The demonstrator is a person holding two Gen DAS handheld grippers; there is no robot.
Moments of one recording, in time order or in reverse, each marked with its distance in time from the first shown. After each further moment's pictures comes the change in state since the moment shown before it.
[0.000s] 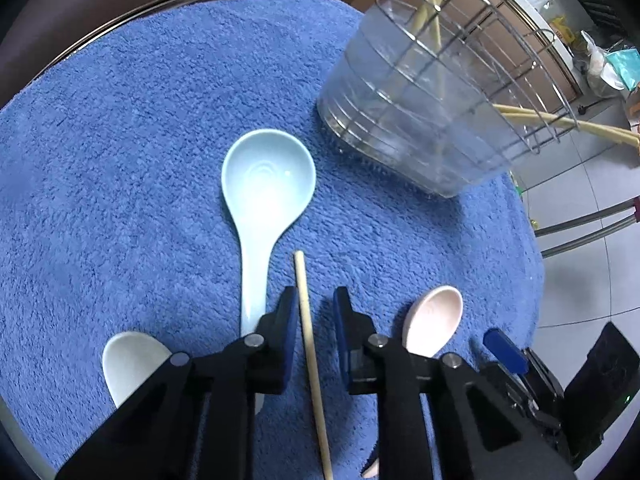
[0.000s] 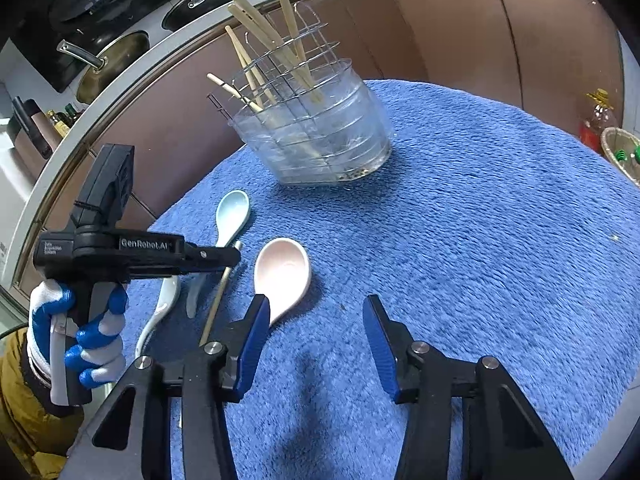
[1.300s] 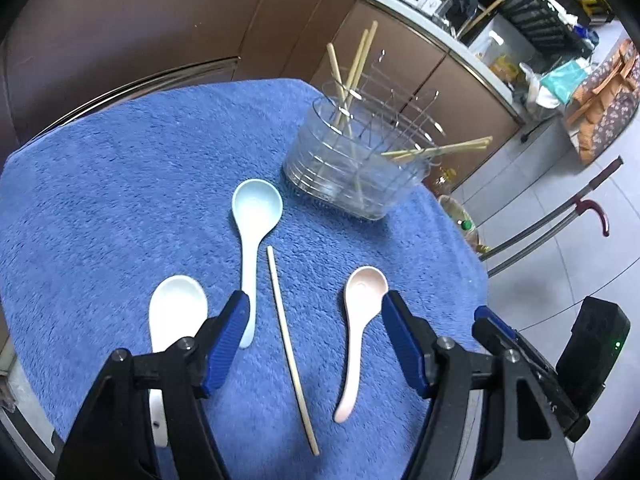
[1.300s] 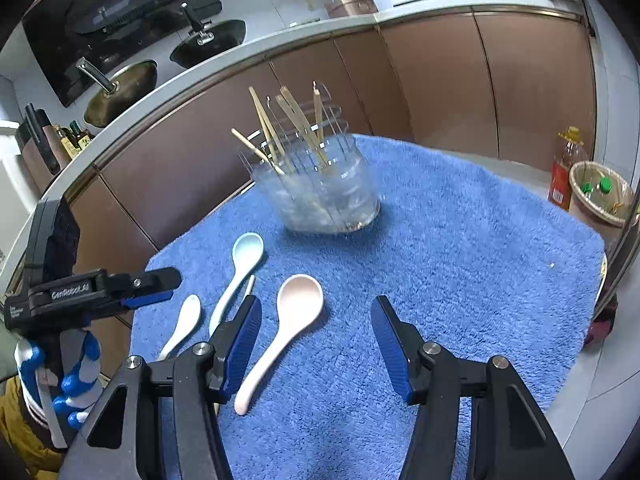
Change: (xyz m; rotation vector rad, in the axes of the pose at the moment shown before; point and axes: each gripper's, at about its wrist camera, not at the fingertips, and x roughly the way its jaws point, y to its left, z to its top) left arm -0.103 0.010 -0.059 0.056 -0.262 -0.104; right arm -0.054 0.028 -0.008 -0.022 -0.152 -0.094
